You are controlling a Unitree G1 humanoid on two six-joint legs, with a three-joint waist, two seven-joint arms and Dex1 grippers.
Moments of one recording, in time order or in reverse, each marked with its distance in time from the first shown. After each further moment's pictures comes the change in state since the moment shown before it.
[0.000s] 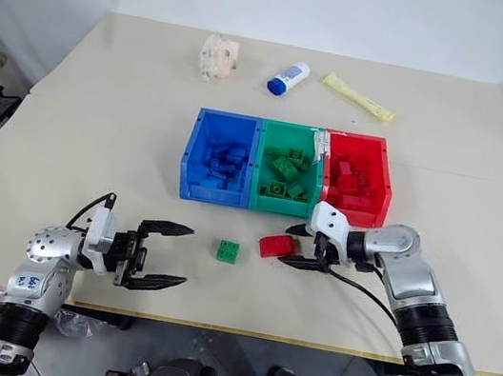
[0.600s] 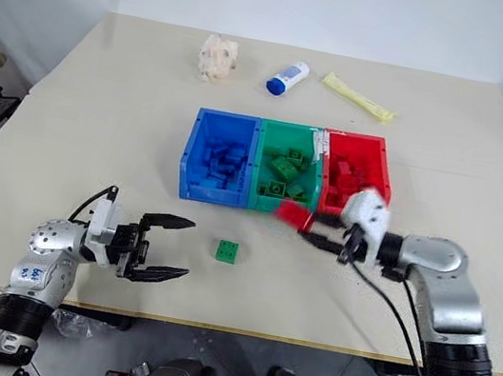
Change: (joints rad) left arm -0.071 0.002 -0.010 0.065 -0.003 0.004 -0.022; right arm 0.176 -0.066 -0.356 -0.388 0.210 0.241 -0.230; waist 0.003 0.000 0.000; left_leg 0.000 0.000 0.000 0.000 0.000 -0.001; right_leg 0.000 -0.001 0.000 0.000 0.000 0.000
